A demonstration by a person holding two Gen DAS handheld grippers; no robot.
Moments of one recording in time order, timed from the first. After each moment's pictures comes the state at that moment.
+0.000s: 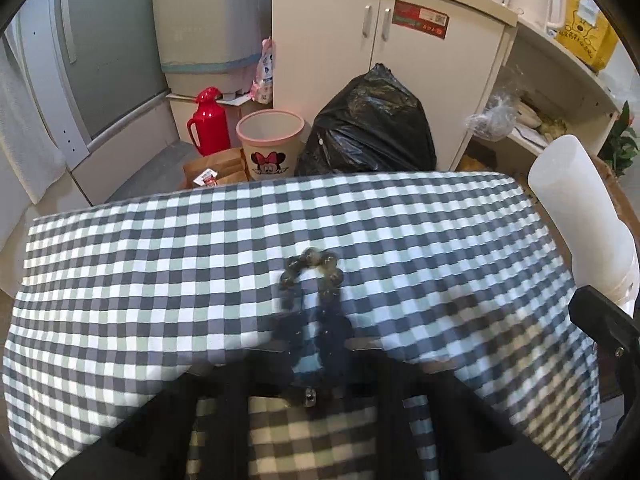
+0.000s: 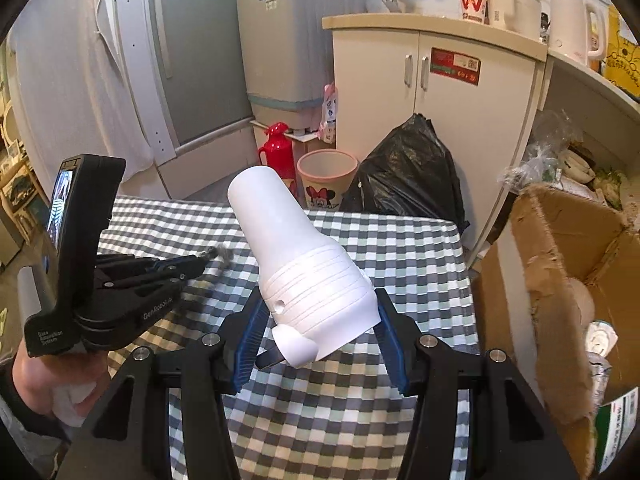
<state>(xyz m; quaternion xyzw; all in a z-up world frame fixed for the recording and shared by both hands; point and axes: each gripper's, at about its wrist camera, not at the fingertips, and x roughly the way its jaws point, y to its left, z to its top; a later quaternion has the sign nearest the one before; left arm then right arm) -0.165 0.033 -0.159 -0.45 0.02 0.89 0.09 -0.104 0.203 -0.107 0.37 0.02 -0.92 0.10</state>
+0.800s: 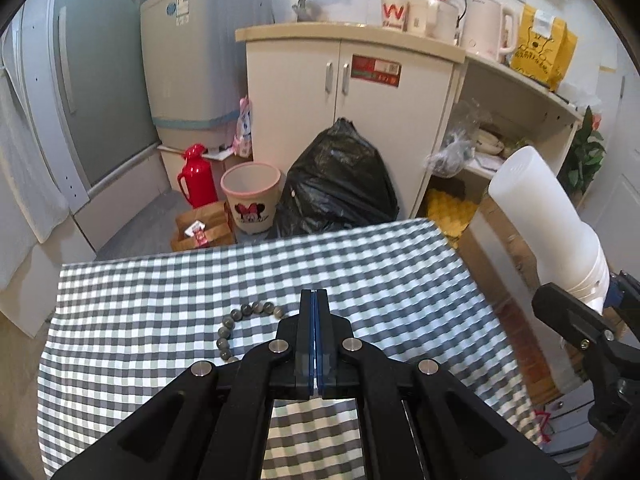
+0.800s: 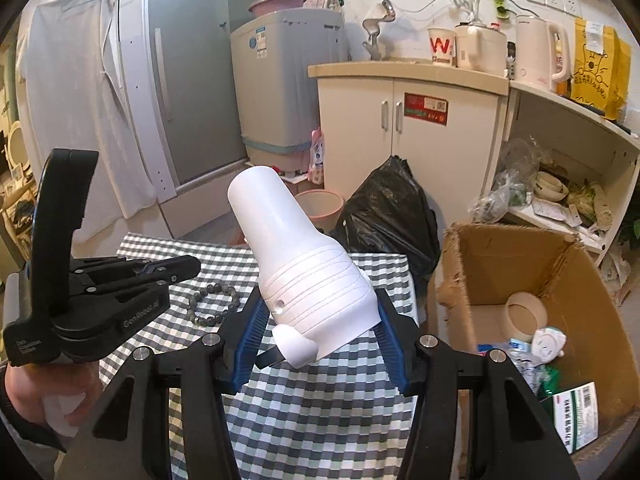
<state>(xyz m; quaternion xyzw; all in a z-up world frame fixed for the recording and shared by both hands) -0.109 0.073 -0.070 -0.38 0.03 0.92 0.12 -0.051 0.241 -0.045 0.31 0.00 -0.95 0.09</state>
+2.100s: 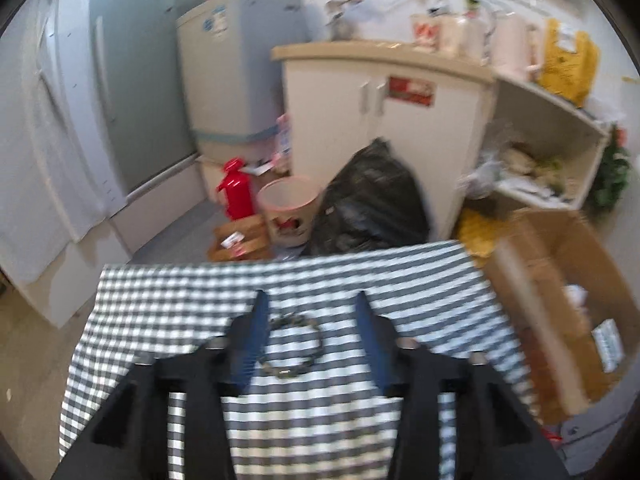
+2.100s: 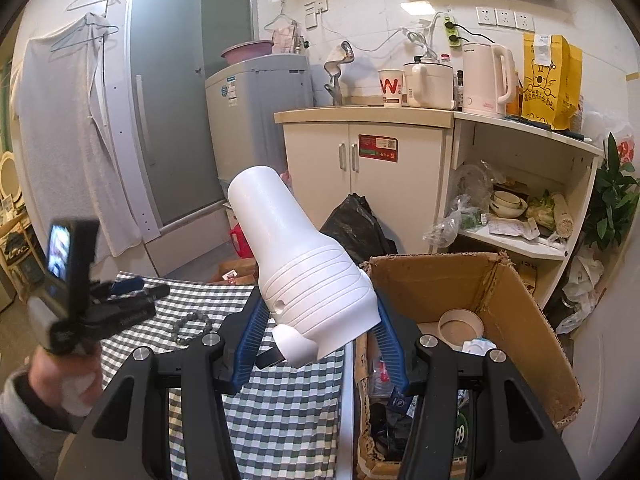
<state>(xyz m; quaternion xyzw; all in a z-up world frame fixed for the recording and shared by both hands) -0.109 0.061 -0.066 -0.36 0.03 0.93 0.03 0.000 0.307 0.007 0.25 -0.02 -0.97 0.05</state>
